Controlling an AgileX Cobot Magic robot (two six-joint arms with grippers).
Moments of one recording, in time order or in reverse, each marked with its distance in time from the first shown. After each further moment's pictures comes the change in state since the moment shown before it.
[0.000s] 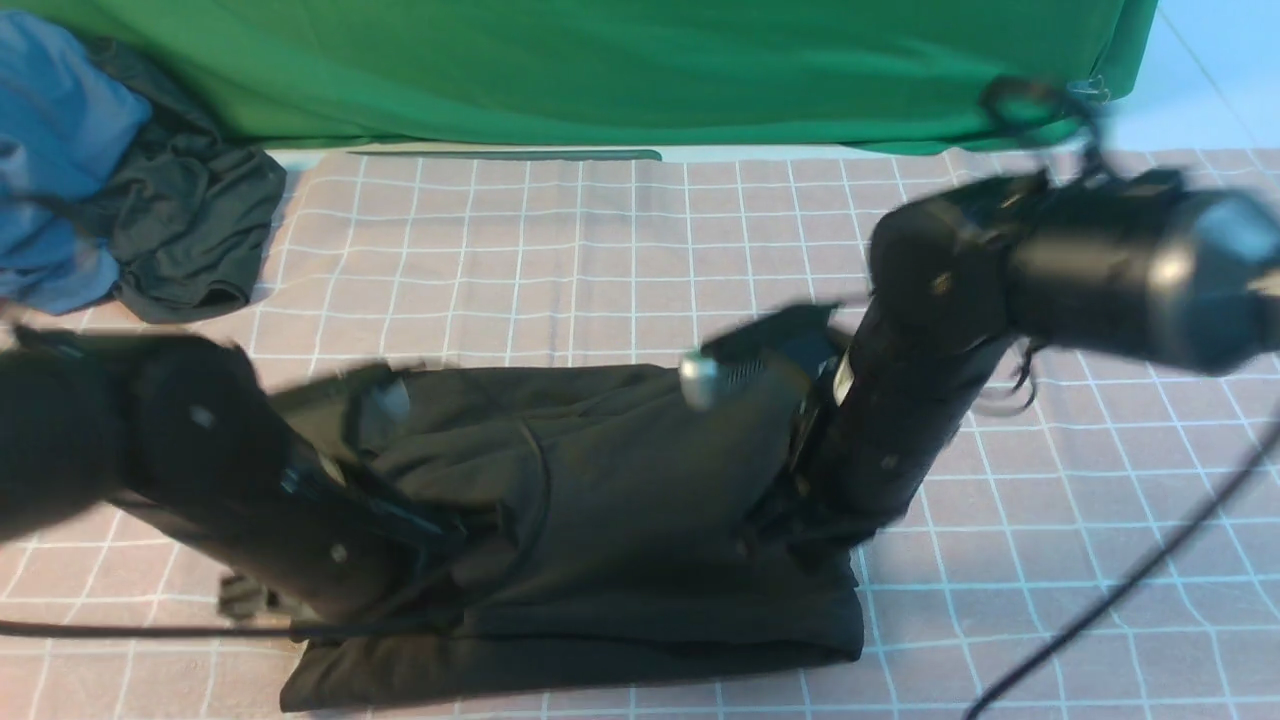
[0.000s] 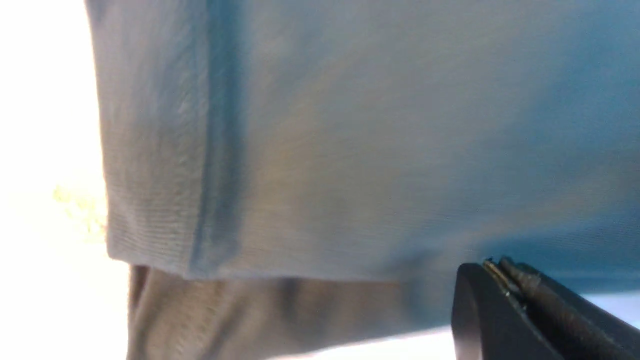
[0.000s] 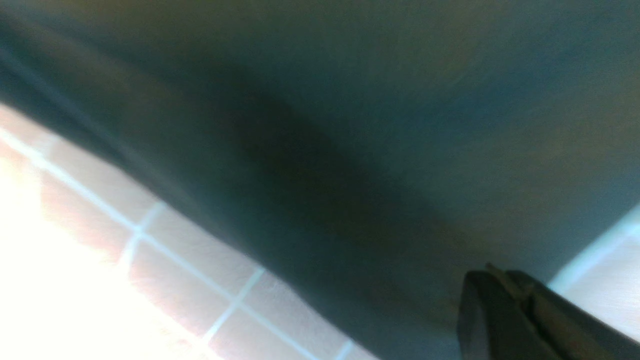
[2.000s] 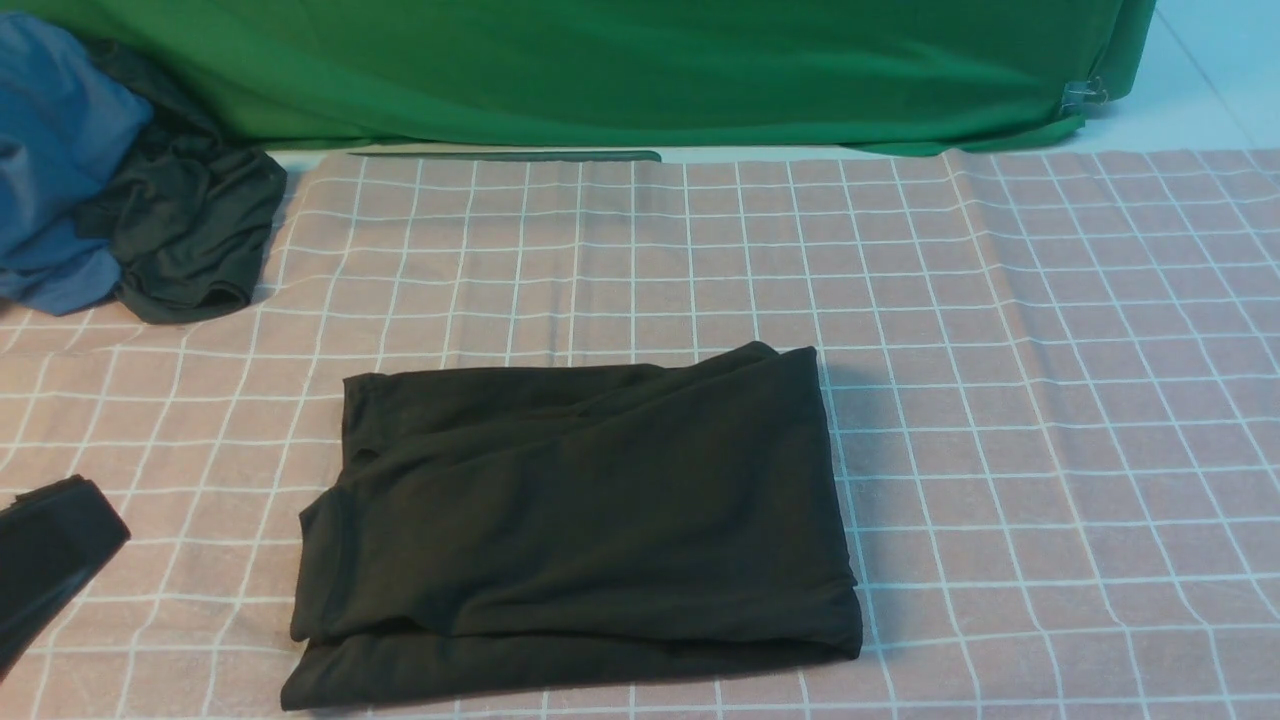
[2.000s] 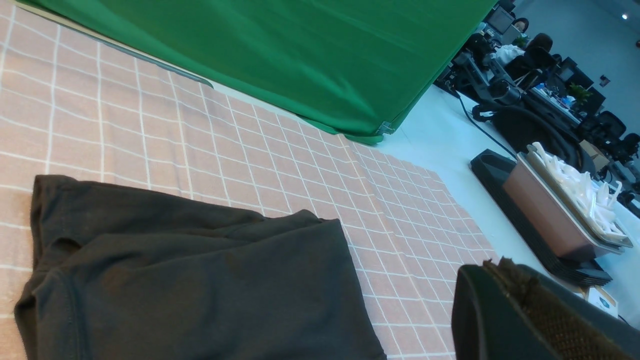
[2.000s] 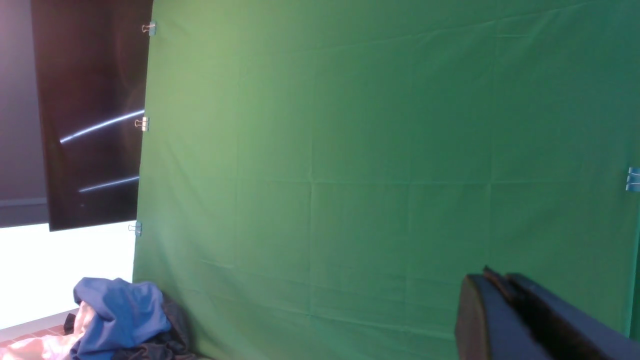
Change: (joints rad) right arm 0.000 -1.675 0.543 -0.519 -0.548 0.280; left arm 0.000 -1.166 0.241 0.062 -0.141 -0.075
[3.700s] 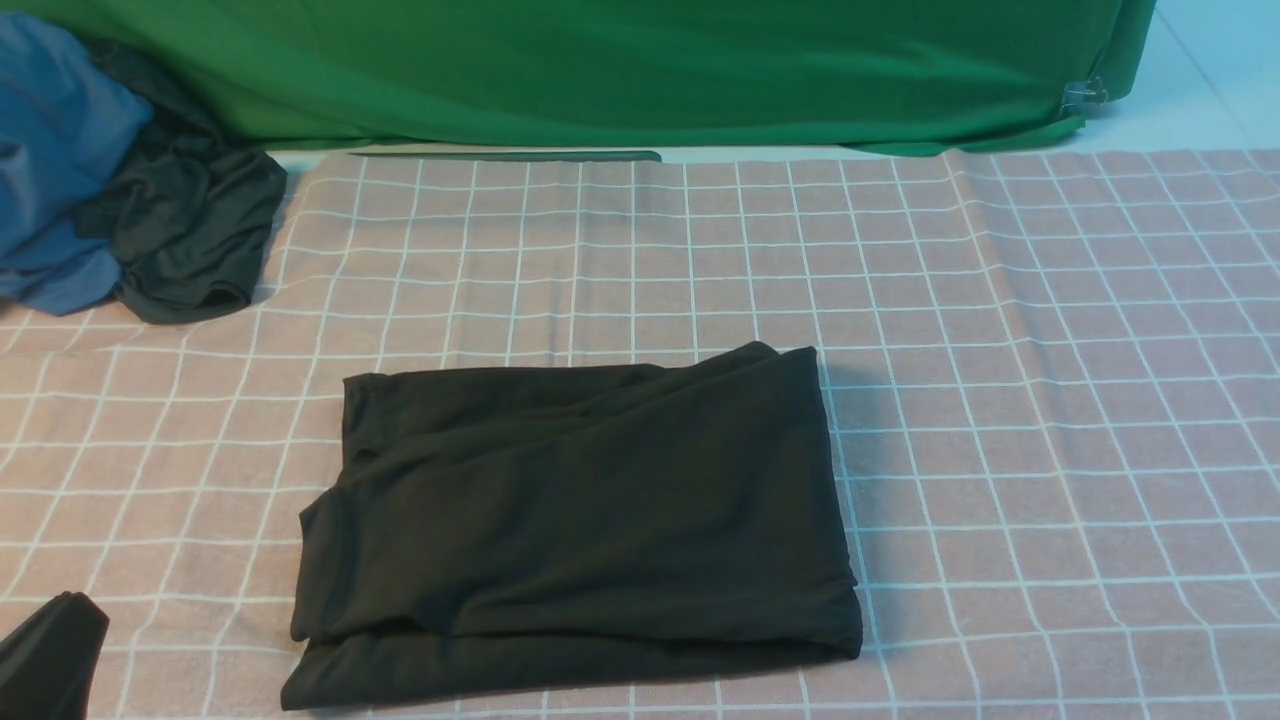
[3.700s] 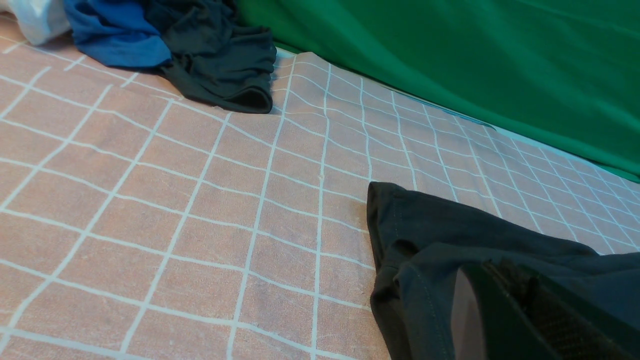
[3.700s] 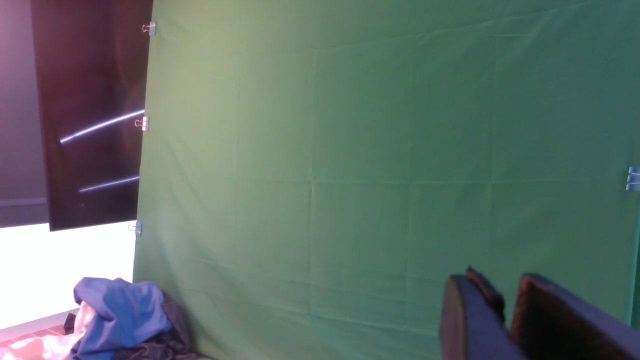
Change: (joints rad) right arm 0.000 0.000 0.000 0.000 0.001 0.001; left arm 0.377 -0.198 0.538 0.169 -0.333 0.116
